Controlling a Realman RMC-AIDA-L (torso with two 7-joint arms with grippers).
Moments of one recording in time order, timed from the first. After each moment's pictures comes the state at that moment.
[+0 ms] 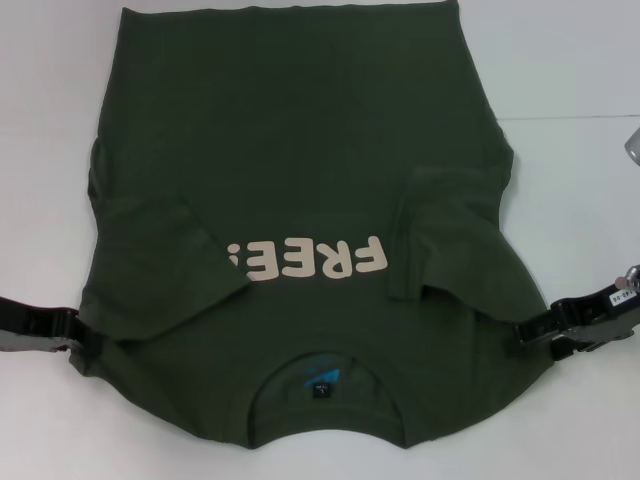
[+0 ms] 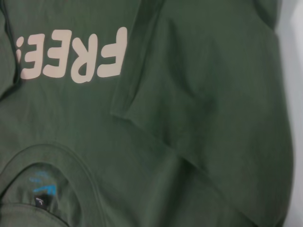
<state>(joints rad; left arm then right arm) -0.67 -2.02 0.54 0.83 2.75 1.52 -2.44 0.76 1.95 -0.75 -0.64 -2.65 -1.51 2.56</state>
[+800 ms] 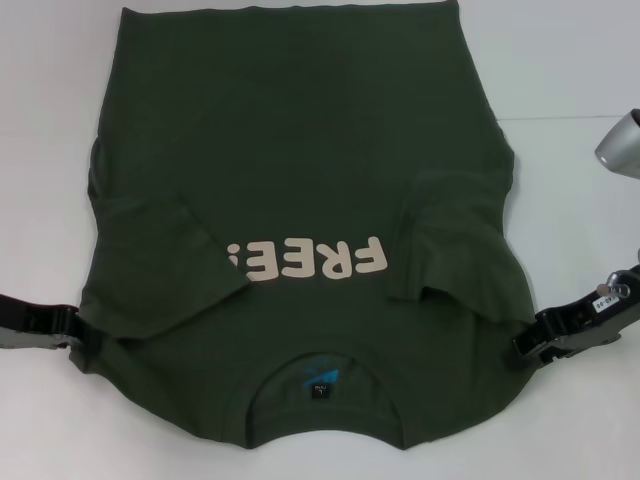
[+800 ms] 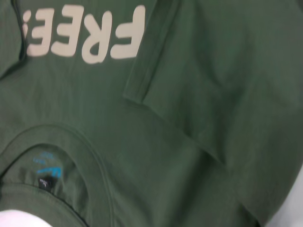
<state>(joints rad) -0.67 -2.02 0.54 0.83 2.75 1.52 -2.44 0.80 1.97 -0.81 -0.63 -2.65 -1.52 2.57</state>
